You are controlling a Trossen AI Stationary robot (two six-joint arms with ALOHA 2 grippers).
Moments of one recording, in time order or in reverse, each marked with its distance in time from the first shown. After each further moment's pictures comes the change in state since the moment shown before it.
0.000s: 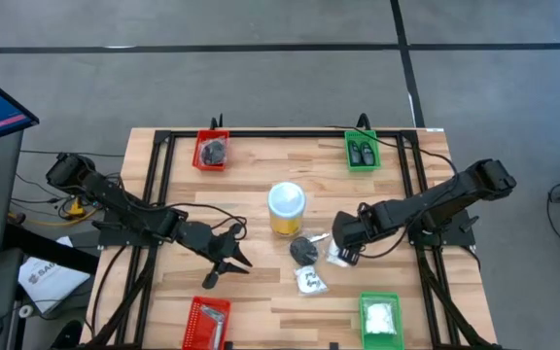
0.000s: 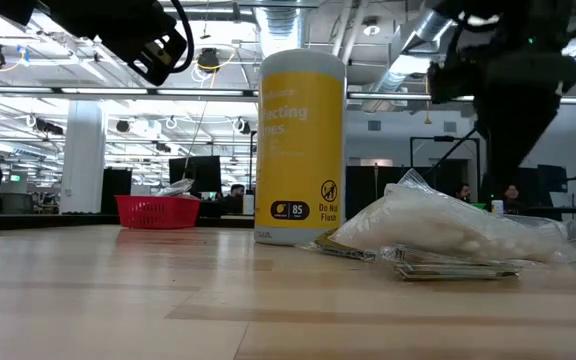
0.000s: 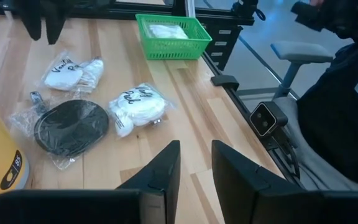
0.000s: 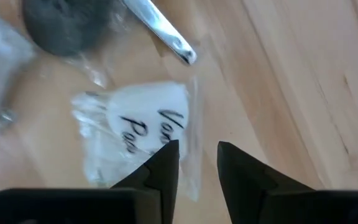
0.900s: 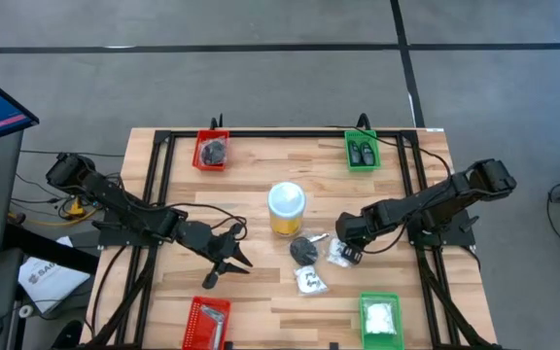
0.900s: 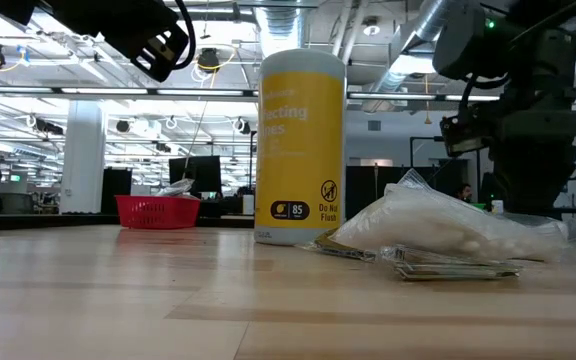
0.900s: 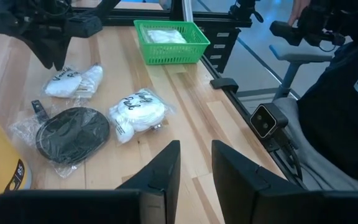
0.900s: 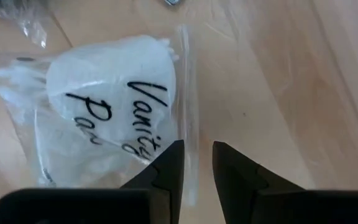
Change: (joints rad) left arm 0.000 0.000 0.000 0.016 0.001 0.029; right arm -0.078 -0.006 -0.217 0.223 -0.159 -0.017
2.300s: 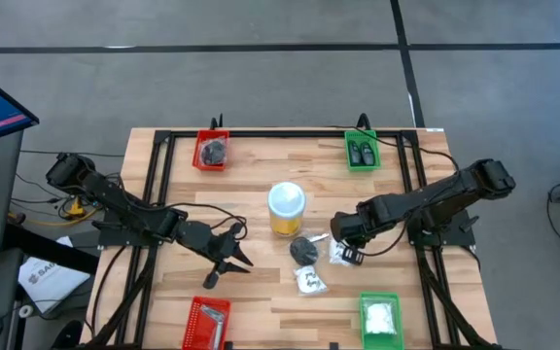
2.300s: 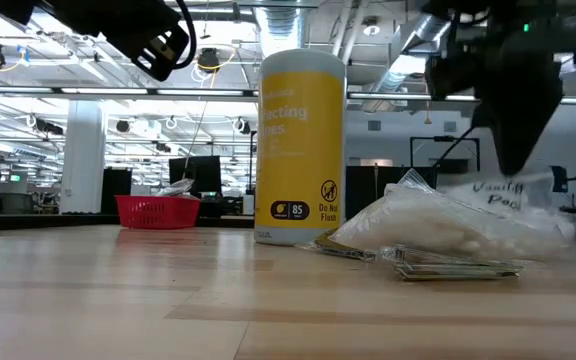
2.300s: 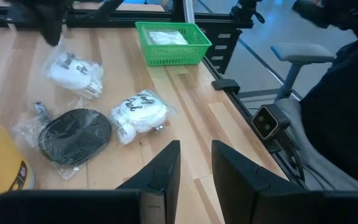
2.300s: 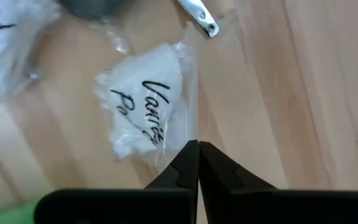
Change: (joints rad) left arm 0.000 0.000 0.000 0.004 -0.014 0.004; right arm 0.026 0.007 0.269 -0.313 0.005 -0.111
